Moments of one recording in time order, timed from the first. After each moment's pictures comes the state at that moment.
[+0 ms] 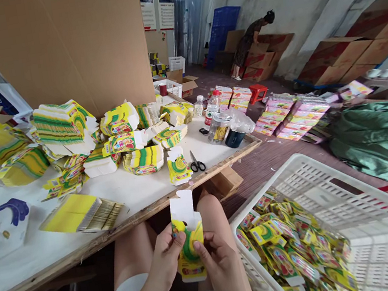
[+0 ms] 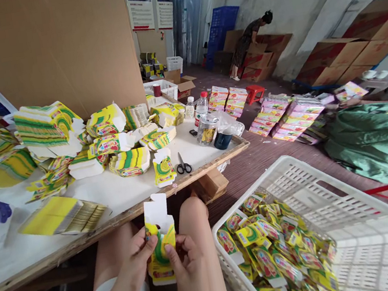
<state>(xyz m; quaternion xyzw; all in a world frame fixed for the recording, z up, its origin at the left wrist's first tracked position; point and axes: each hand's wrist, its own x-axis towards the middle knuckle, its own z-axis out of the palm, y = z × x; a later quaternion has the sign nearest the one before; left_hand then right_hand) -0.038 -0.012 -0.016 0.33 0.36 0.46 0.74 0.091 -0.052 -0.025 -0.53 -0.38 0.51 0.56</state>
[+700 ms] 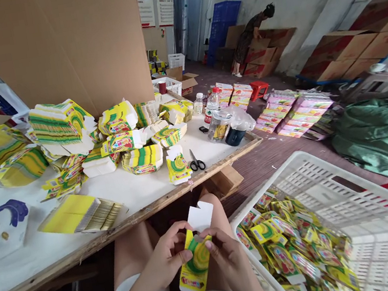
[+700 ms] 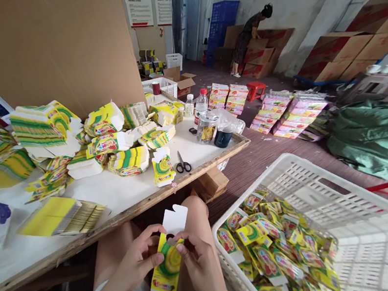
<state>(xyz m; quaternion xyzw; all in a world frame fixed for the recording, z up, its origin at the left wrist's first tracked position) -0.055 -0.007 -0.019 0.47 0.31 0.34 0.75 0.131 -0.044 -0.022 -0.52 -0.53 0.46 0.49</state>
